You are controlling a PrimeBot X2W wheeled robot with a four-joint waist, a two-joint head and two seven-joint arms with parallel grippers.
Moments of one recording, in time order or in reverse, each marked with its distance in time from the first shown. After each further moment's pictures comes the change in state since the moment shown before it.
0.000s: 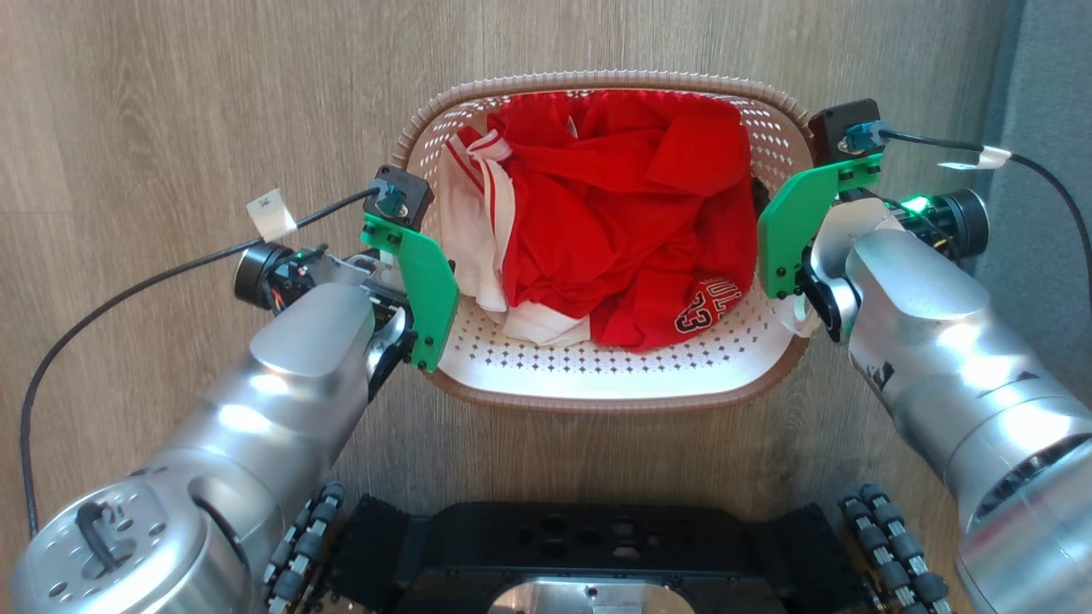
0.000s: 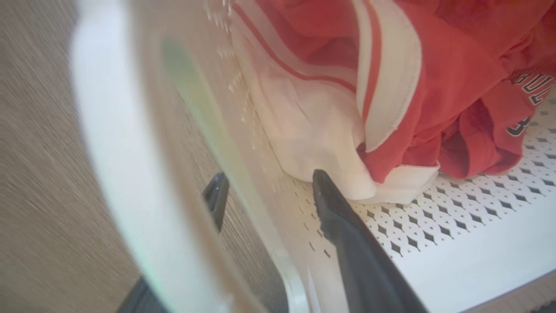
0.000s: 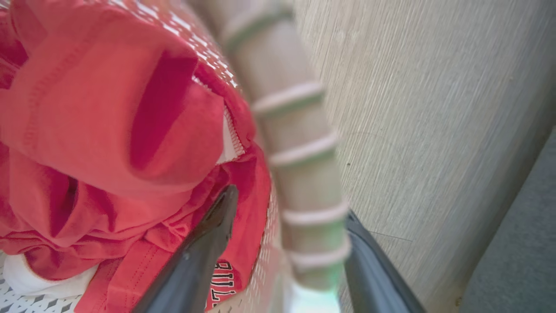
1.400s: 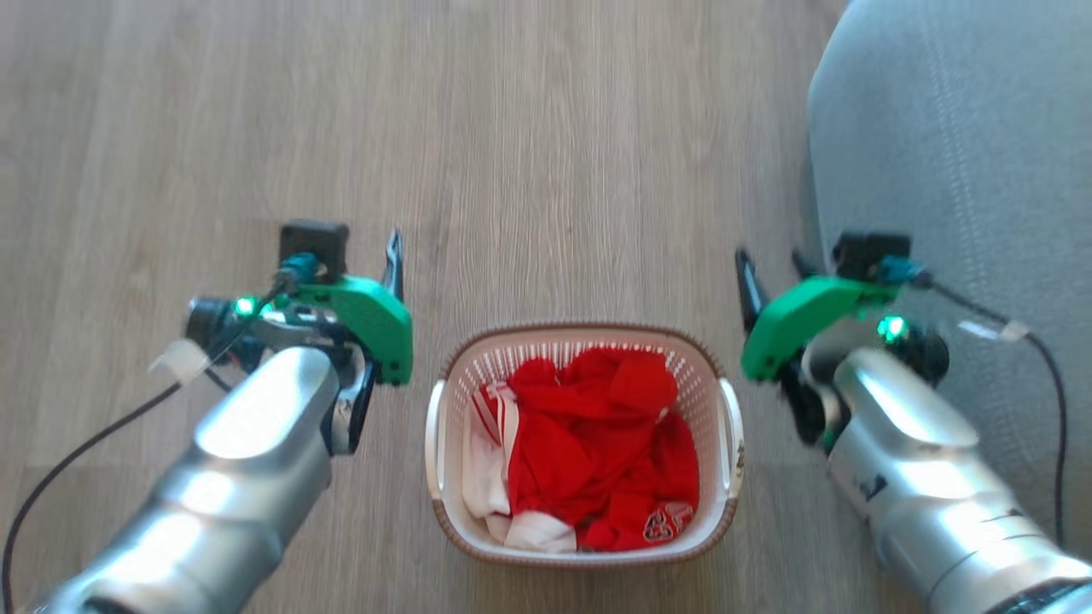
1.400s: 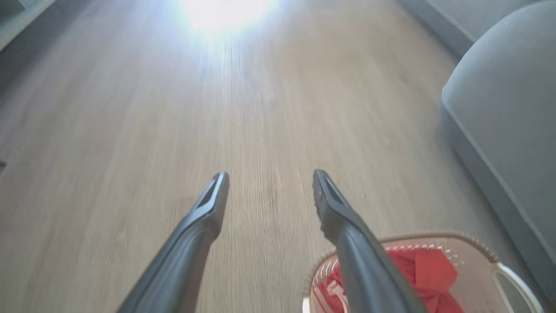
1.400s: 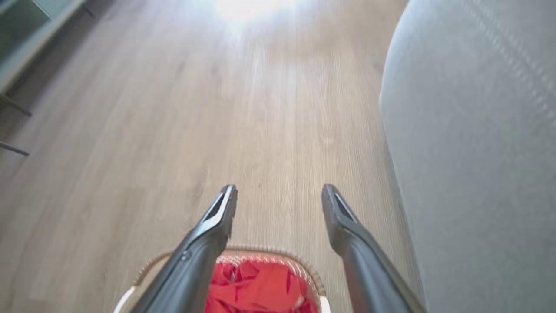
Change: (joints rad) left arm 0.235 0.153 0.325 -0.337 0.151 0.263 -0.311; right arm 0.338 0.009 -0.331 -0.271 -0.018 0.000 -0.185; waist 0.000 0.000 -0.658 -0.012
